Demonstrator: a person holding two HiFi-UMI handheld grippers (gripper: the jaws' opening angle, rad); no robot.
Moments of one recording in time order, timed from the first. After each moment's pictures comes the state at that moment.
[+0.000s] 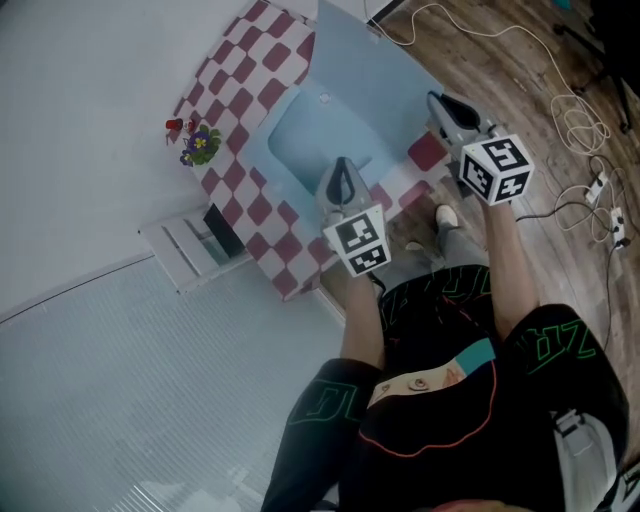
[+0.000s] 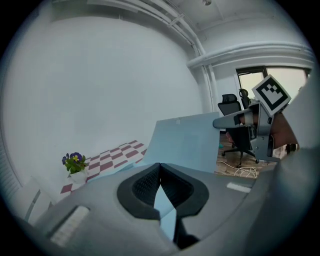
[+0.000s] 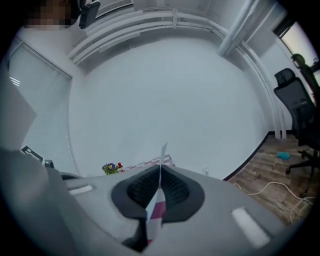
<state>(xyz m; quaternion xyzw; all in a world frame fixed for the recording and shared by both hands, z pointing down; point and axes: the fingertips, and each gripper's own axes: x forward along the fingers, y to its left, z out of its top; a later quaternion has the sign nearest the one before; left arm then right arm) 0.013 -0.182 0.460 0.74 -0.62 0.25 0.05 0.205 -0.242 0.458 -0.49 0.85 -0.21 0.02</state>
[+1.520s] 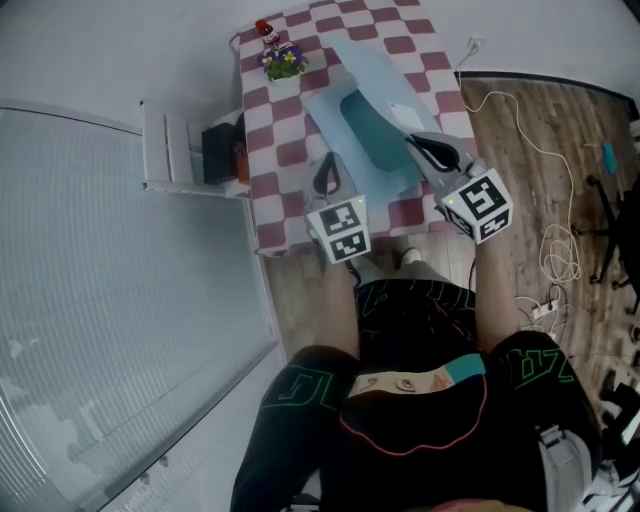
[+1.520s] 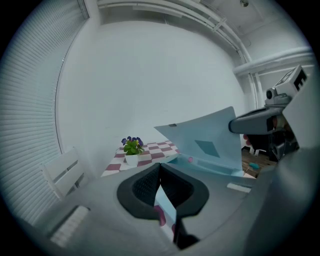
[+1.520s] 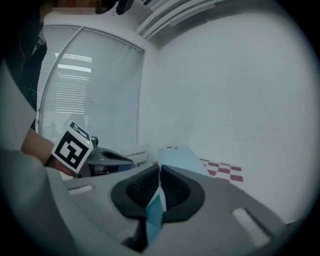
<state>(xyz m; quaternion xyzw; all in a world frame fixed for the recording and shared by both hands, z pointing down) -0.168 -0.138 0.438 0.59 -0.78 0.16 0.10 -0.033 -0.187 0.398 -0.16 0.98 0.00 -0.12</state>
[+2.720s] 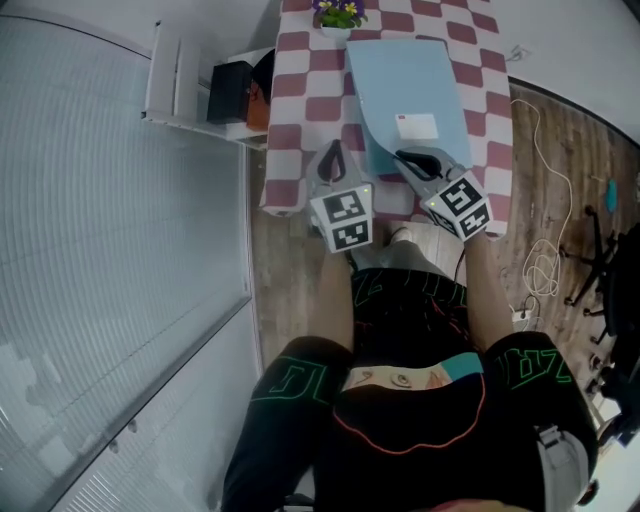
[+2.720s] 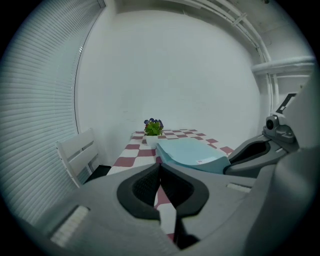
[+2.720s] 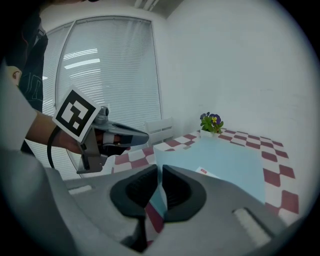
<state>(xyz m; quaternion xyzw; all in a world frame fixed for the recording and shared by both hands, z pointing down) -0.234 -0.080 0.481 0.54 -0.81 0.15 0.17 -0.126 -0.109 0.503 -0.01 0.97 -0.05 -0.25</state>
